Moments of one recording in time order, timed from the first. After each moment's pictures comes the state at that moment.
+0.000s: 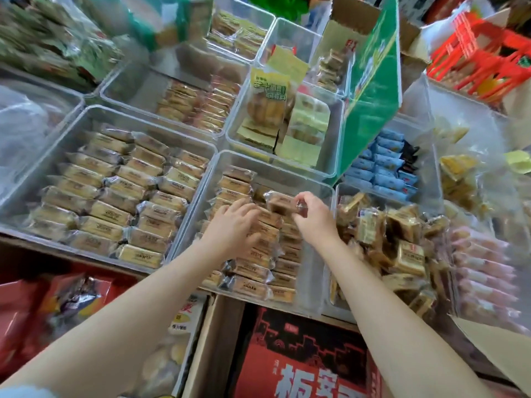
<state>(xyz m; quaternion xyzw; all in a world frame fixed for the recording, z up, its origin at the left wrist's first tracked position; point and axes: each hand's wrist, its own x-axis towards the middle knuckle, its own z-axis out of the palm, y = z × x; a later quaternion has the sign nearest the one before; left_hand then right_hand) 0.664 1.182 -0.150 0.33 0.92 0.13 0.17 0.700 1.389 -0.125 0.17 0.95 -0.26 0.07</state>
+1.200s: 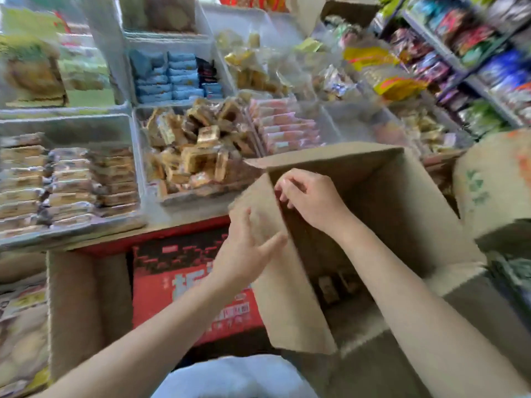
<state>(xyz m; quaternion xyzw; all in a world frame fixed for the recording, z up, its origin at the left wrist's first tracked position) 1.063 1.357 -0.029 0.25 0.77 0.44 0.39 1.123 1.518 0.029 0.27 0.89 -0.35 -0.09</state>
